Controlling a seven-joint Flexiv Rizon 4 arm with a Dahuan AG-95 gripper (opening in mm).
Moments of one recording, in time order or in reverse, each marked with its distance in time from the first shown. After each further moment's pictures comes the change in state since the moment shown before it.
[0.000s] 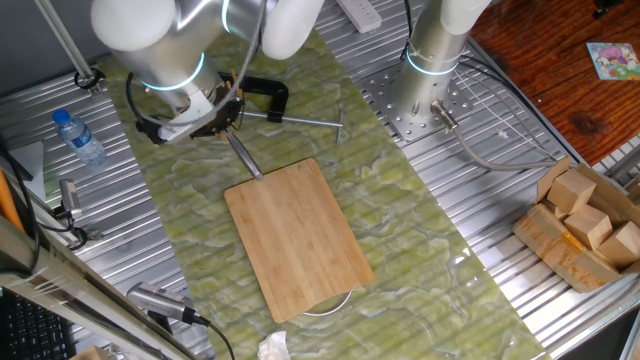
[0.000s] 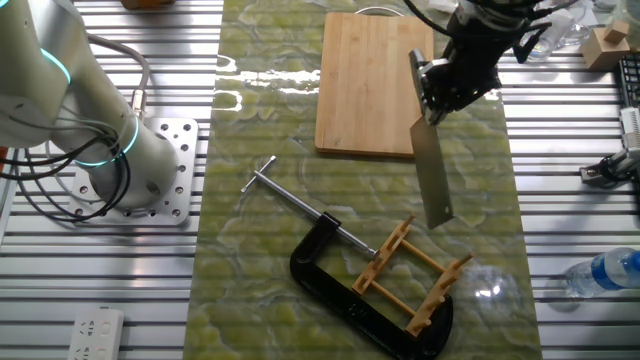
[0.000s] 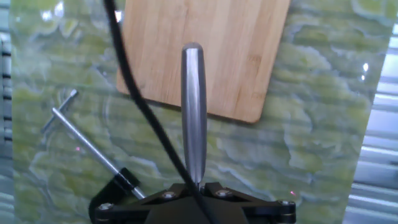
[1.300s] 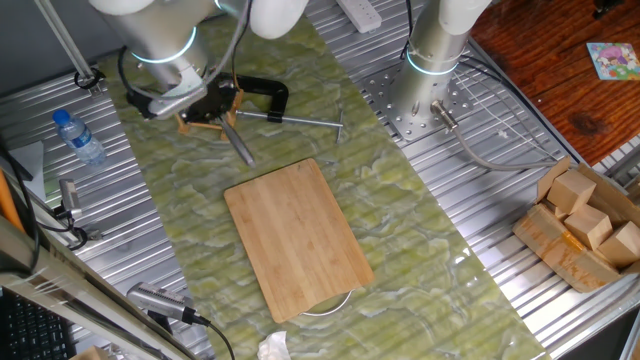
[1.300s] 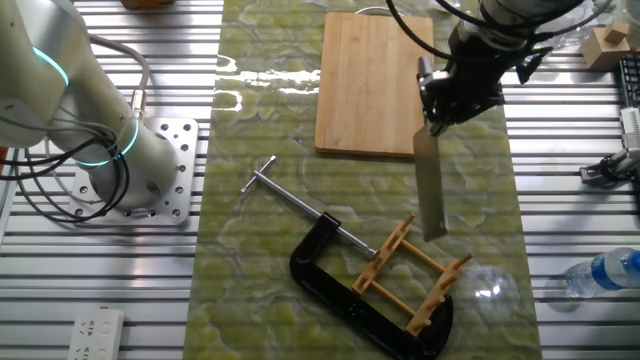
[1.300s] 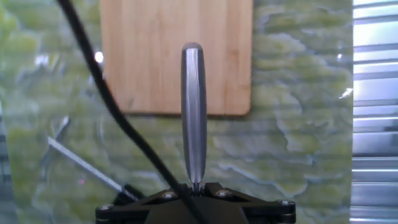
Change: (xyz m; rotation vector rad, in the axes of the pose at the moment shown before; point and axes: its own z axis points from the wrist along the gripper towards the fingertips) arm 0.037 0.004 -0.002 0.024 0.009 -0.127
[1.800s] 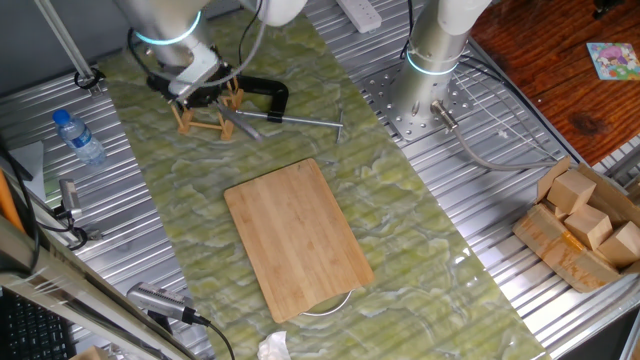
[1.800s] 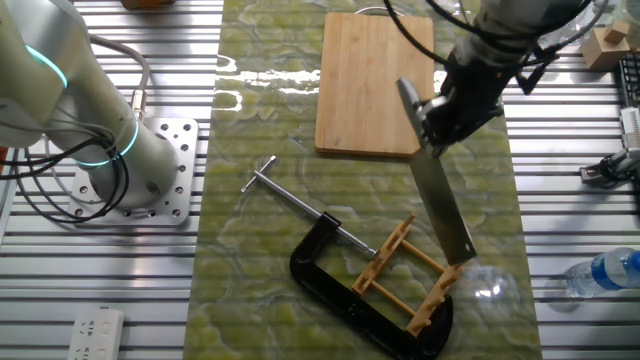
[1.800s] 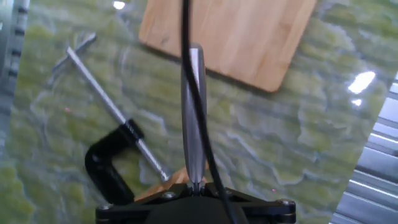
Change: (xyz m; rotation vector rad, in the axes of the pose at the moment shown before) arm 0.035 0.013 0.004 0.036 0.040 -0.187
